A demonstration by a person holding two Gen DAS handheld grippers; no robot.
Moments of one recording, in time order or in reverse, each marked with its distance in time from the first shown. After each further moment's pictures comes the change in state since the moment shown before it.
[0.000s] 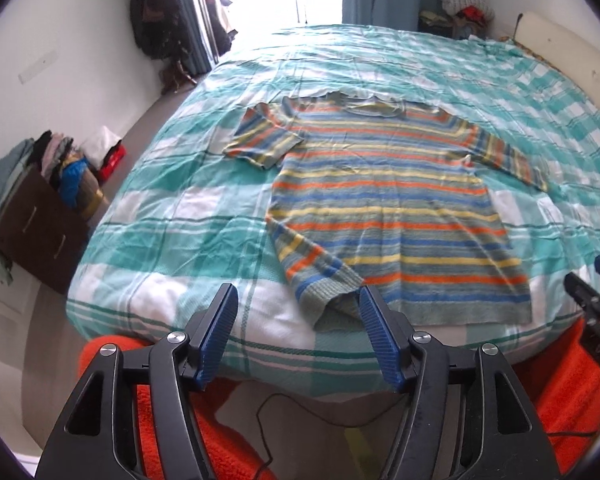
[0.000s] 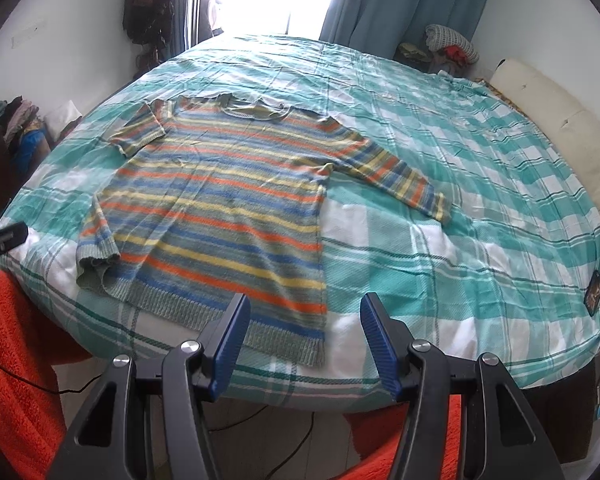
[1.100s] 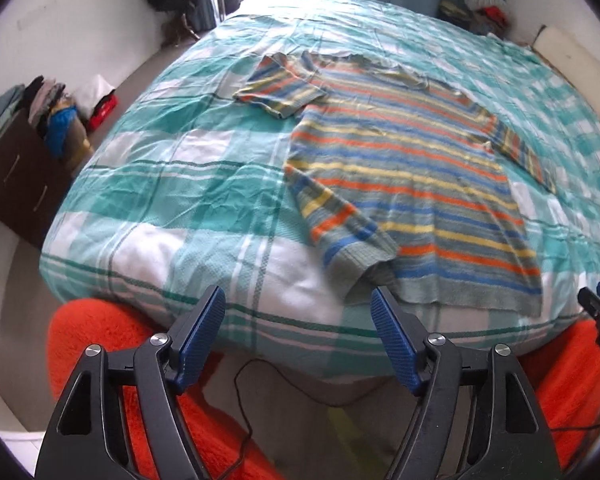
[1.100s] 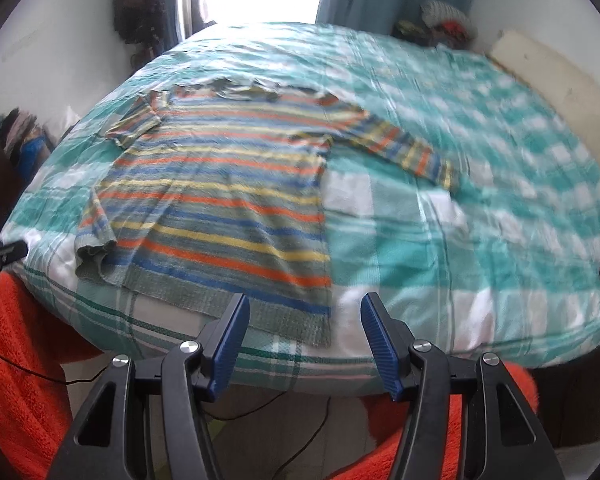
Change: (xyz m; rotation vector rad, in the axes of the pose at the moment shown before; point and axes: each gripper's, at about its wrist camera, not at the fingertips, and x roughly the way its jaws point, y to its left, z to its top) left arm 0.048 0.043 -0.025 -0.098 0.114 -0.079; right arm 0.023 -0.017 -0.020 0.095 0.073 0.052
